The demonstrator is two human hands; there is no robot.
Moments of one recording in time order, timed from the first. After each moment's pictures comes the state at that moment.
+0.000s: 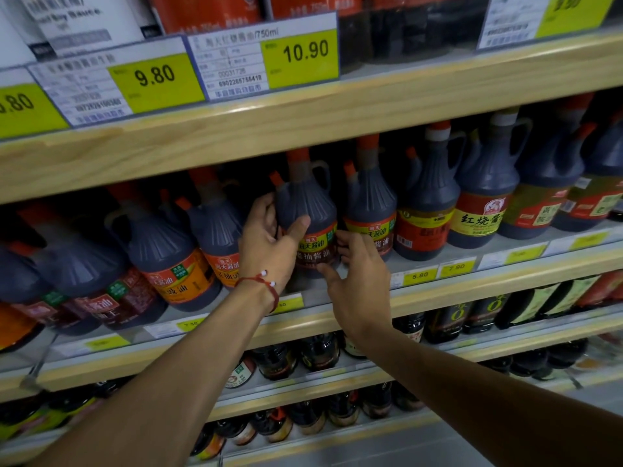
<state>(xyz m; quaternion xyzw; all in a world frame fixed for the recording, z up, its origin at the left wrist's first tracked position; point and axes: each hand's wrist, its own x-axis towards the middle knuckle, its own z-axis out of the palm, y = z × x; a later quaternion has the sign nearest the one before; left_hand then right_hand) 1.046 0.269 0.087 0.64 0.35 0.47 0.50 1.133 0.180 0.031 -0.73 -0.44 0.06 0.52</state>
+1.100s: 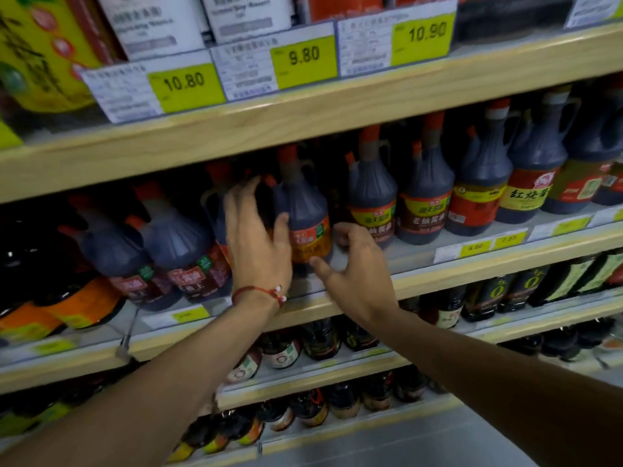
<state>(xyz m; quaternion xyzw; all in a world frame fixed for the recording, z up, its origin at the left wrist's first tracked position) 0.925 0.275 0.104 0.75 0.40 0.51 0.14 1.039 0.196 0.045 -0.72 -0.47 0.10 0.50</state>
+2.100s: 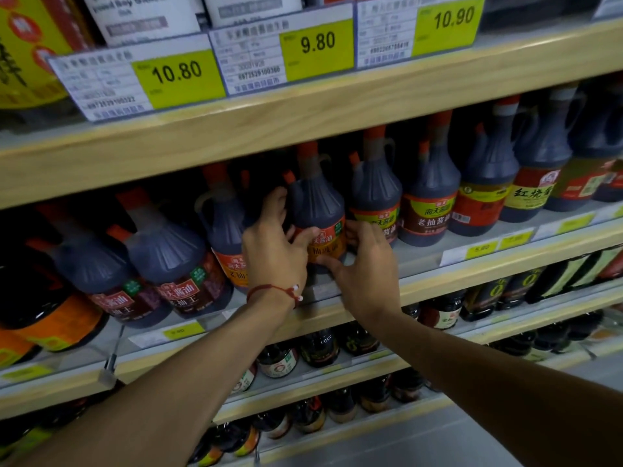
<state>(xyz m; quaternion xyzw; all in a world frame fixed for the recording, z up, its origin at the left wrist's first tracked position) 0.946 0.297 0.085 0.71 0.37 0.45 0.39 1.046 0.223 0.029 -0.76 -0.41 0.04 0.51</state>
